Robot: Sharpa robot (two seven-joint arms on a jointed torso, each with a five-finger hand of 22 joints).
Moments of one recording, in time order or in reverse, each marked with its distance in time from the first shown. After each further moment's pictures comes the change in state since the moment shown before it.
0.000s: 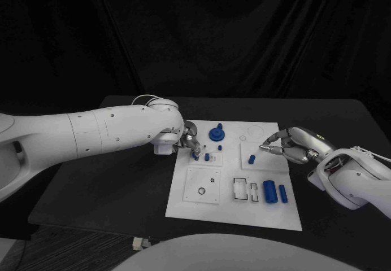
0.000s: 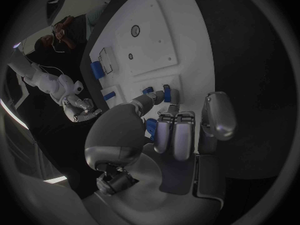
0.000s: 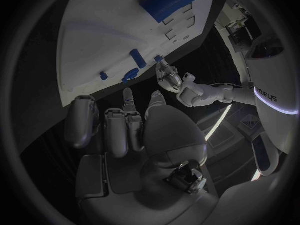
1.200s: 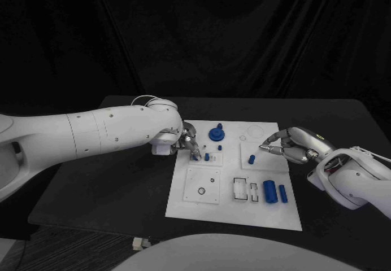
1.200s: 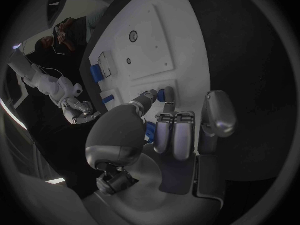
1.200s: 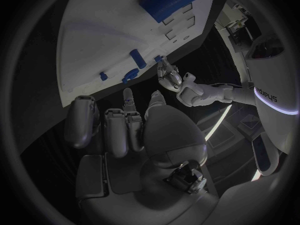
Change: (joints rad) left arm -0.002 -0.004 -0.002 -0.003 0.001 0.036 -0.003; left_hand -0.053 -0.006 -0.186 0.112 -0.314 0.055 -0.035 -0.080 -0.091 0.004 -0.004 0.000 0.000 0.000 0.000 -0.012 0.000 0.000 0.000 0.000 -0.039 0.000; right arm -0.001 0.001 0.000 0.000 0.000 0.000 0.000; right_hand 0.004 0.004 0.000 0.000 0.000 0.000 0.000 0.000 -0.001 0.000 0.000 -0.001 0.009 0.002 -0.002 0.000 0.000 0.000 0.000 0.000 0.000 0.001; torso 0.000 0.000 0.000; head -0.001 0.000
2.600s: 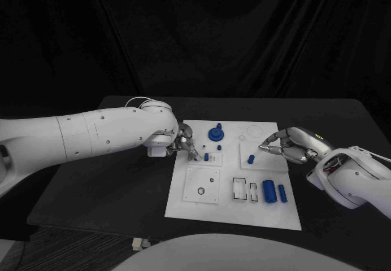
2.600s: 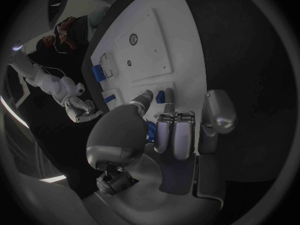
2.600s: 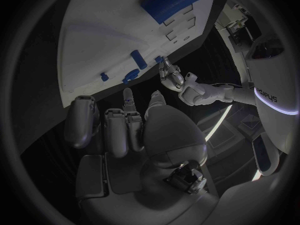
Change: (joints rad) left arm -0.001 -0.048 -0.001 0.047 0.001 -0.030 0.018; left_hand 0.039 -0.013 -0.159 0.062 -0.020 -0.034 0.016 0.020 0.044 -0.004 0.004 0.000 0.000 0.000 0.000 -0.014 0.000 0.000 -0.004 0.004 -0.037 0.000; right arm -0.001 0.001 0.000 -0.004 0.000 0.003 0.000; right_hand 0.000 0.000 0.000 0.000 0.000 0.000 0.000 0.000 0.000 0.000 0.000 0.003 0.000 0.000 0.000 0.000 0.000 0.000 0.000 0.000 0.000 0.000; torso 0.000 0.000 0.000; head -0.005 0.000
